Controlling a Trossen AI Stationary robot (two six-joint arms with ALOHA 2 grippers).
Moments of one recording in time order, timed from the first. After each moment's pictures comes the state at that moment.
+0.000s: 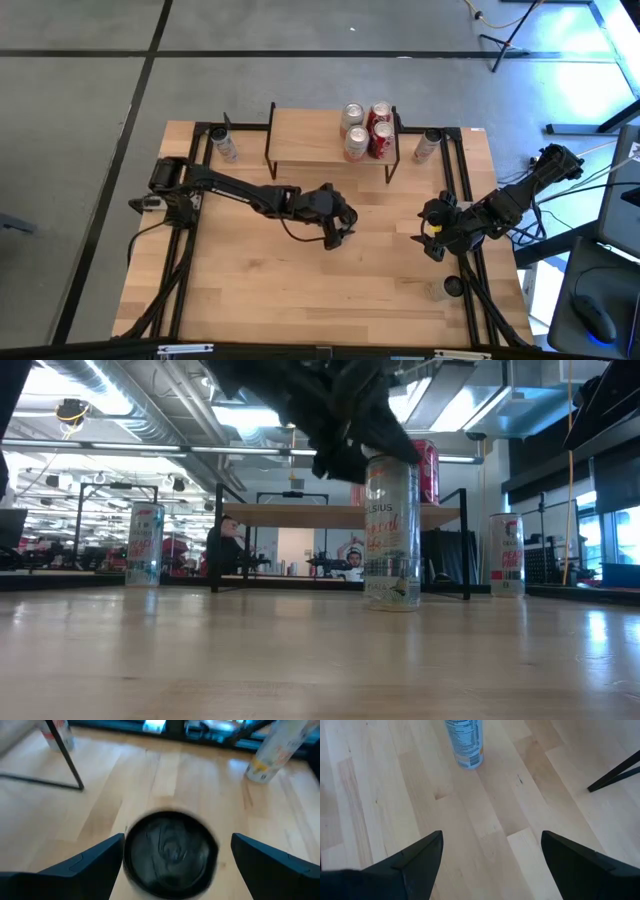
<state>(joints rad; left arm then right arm) -0.07 1.83 1.25 0.02 -0.16 -0.21 0.62 0.95 0.94 -1.10 0.43 0.92</state>
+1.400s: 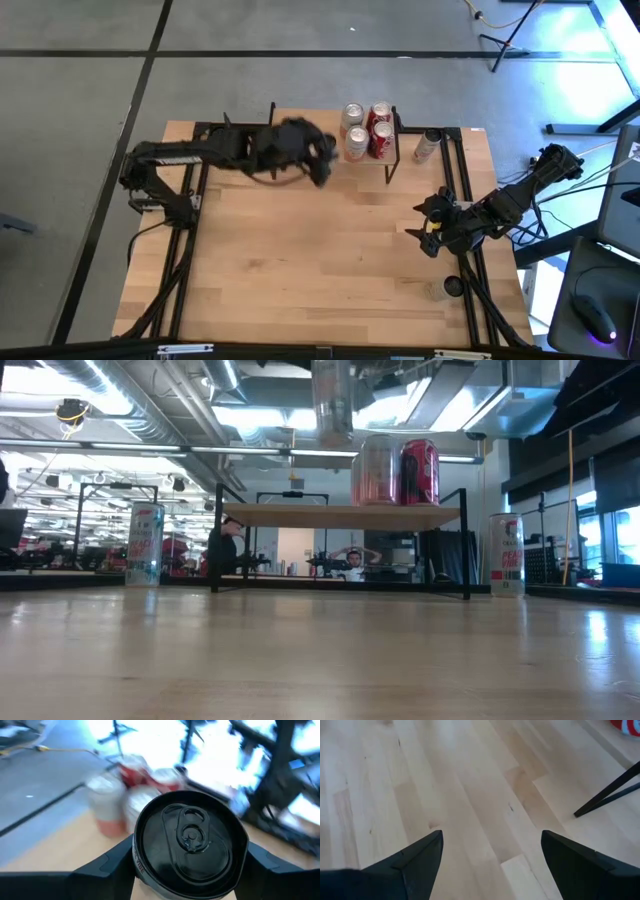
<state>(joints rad) 0.06 1.59 1.70 -0.63 -0.48 -0.36 0.62 0.95 0.94 -1.04 0.57 0.90</state>
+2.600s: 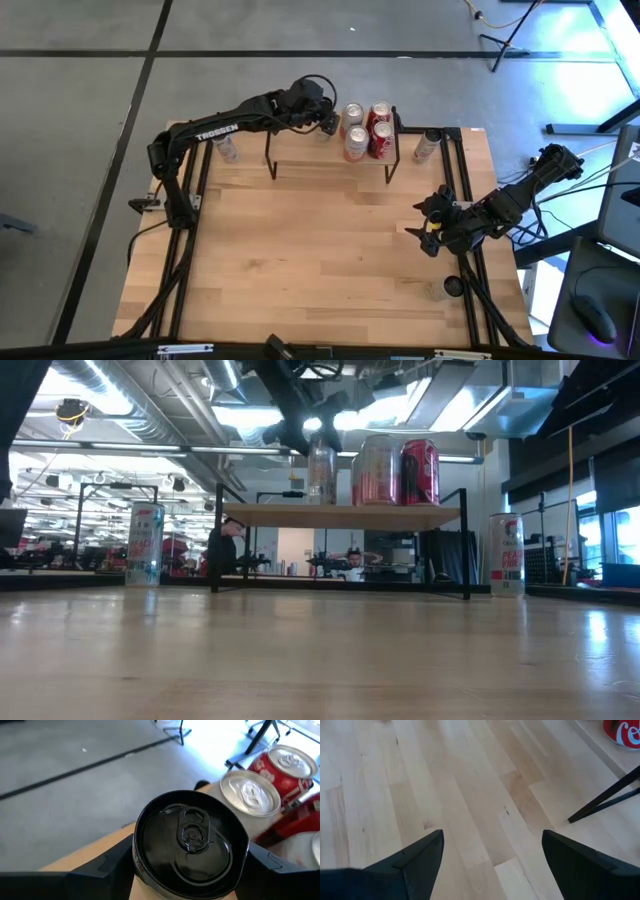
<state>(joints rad) 0.44 1.80 1.75 -0.60 -0.37 -0.43 0.62 0.95 0.94 -1.05 0.59 0.86</state>
